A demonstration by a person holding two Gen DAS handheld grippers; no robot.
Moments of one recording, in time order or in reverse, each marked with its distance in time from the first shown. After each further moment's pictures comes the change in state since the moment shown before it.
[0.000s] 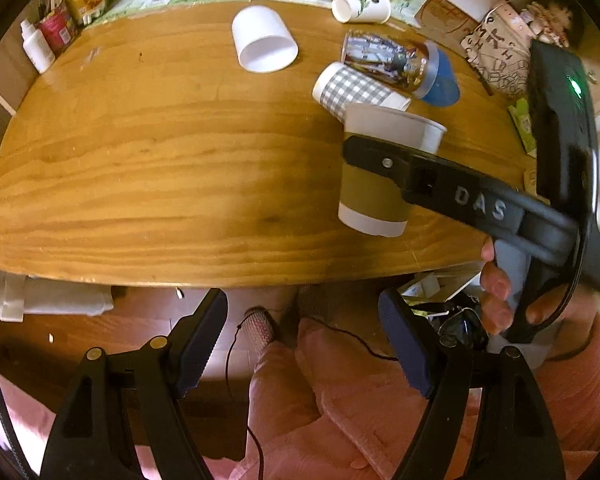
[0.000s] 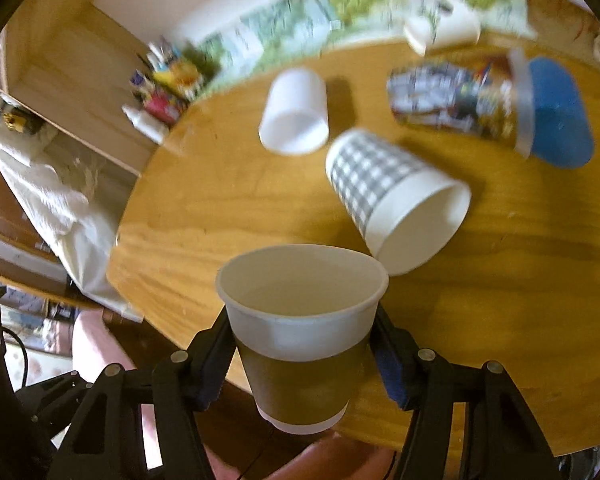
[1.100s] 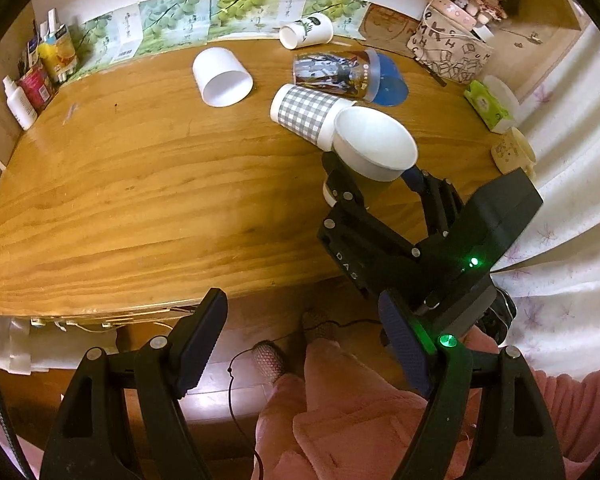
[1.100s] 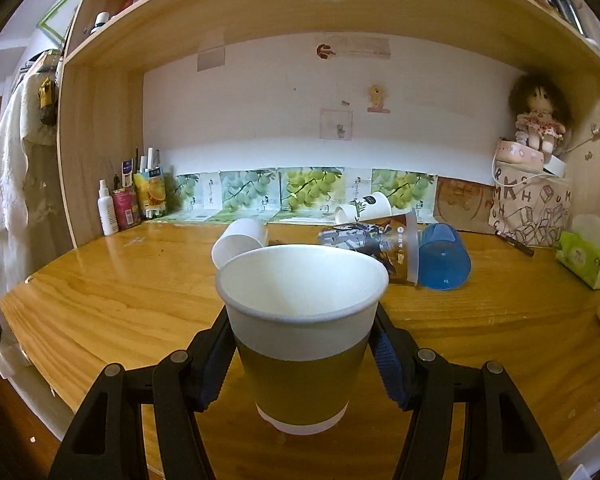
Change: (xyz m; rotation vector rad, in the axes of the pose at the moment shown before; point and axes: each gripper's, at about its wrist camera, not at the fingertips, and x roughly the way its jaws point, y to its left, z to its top) left arm -0.011 -0.013 -0.027 0.172 -0.128 -0.029; right arm 0.003 0.019 -0.105 -0.242 -0.808 -0.402
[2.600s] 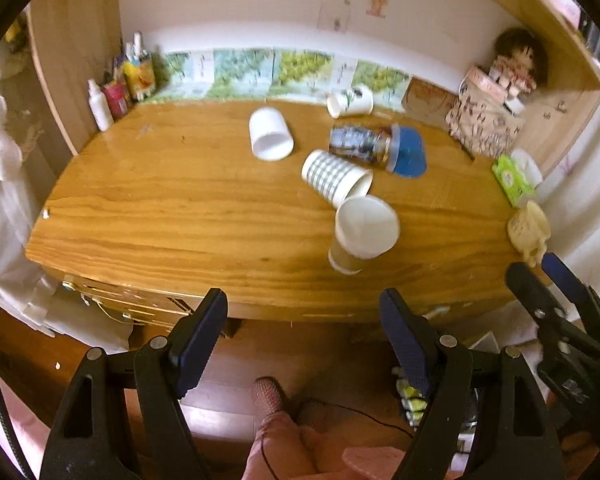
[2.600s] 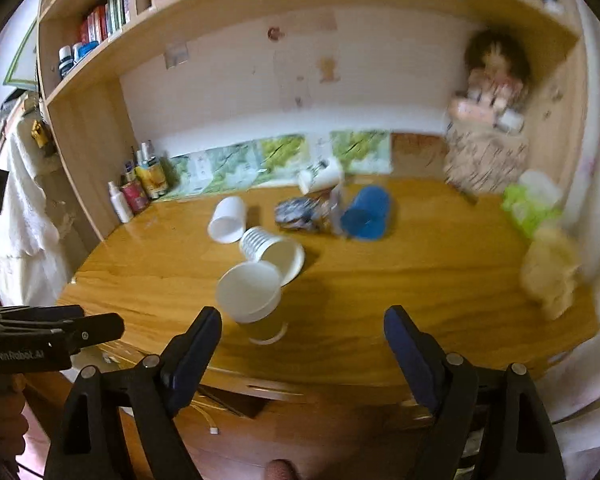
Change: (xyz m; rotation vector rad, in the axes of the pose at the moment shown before) left arm -0.064 -0.051 -0.019 -0.188 -0.256 0.178; right arm -0.139 -0.073 0.077 0.099 0.294 0.011
